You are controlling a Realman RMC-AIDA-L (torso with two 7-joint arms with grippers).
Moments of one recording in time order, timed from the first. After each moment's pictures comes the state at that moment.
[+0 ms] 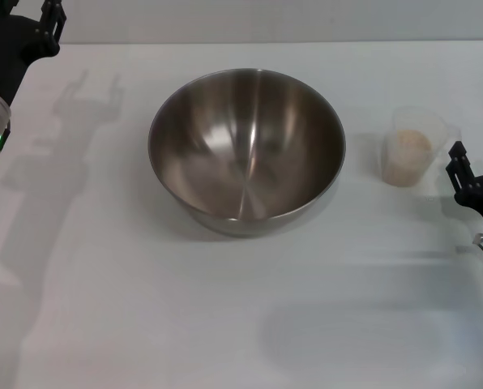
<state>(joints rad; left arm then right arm) -0.39 -2.06 -1.40 -0.60 2.89 0.79 -0.14 0.29 2.09 0.28 0.32 -1.67 -1.19 0.10</state>
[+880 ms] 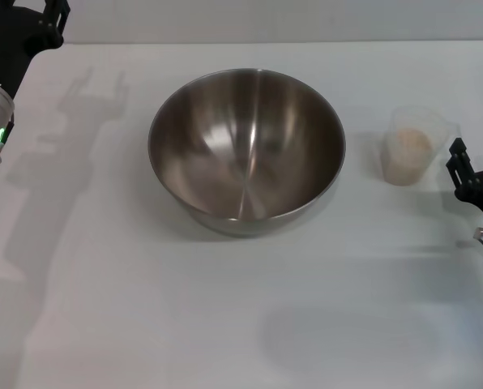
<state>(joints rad) -0.40 -2.06 -1.40 -0.61 2.89 0.80 -0.14 0.31 2.09 0.29 0.29 -1.67 -1.17 0.10</state>
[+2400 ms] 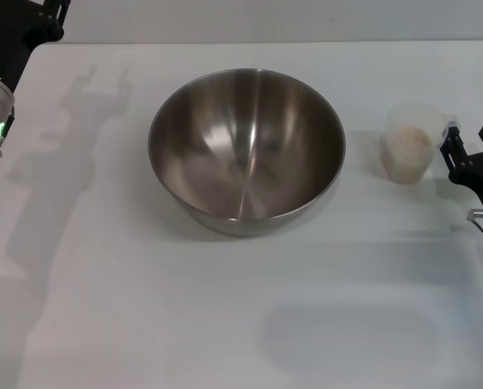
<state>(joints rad) -0.41 -2.06 -1.40 -0.61 2.89 0.81 -0.14 0.36 2.09 0.32 0.28 -1.67 -1.13 0.10</state>
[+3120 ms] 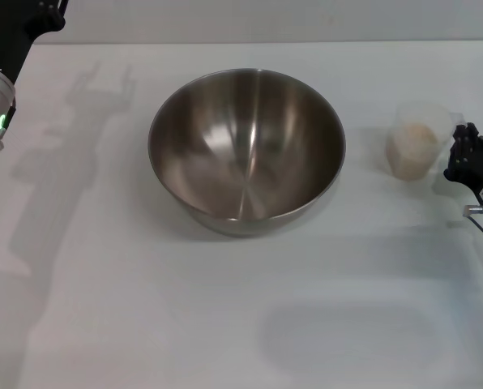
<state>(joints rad) -0.41 -2.06 -1.40 -0.63 2.89 0.82 -0.14 0.38 2.08 0.31 0.26 -1.68 -1.10 0.10</state>
